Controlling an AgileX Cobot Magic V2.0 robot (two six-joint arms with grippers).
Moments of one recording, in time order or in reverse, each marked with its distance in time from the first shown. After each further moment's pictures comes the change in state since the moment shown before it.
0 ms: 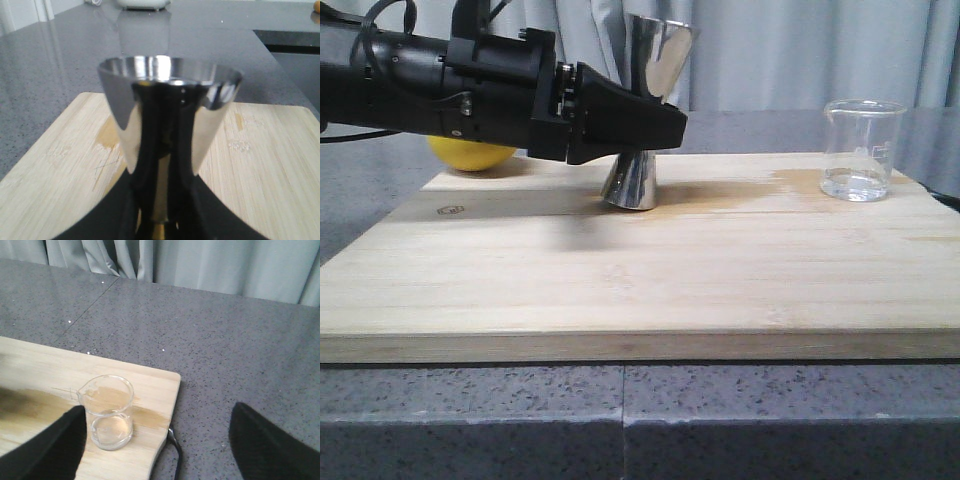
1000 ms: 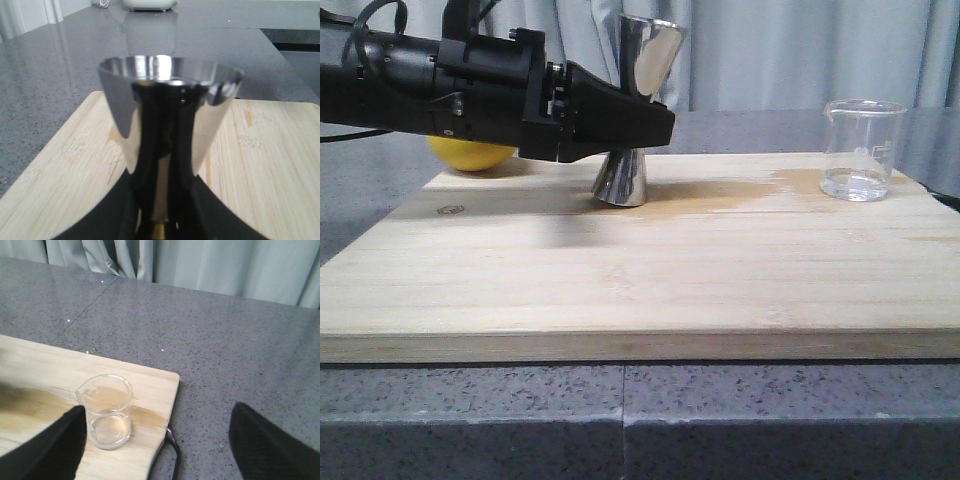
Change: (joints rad) left arm 0.025 0.002 0.000 0.000 0.000 0.022; right arm 0.000 0.000 0.000 -0.013 0.000 -0.002
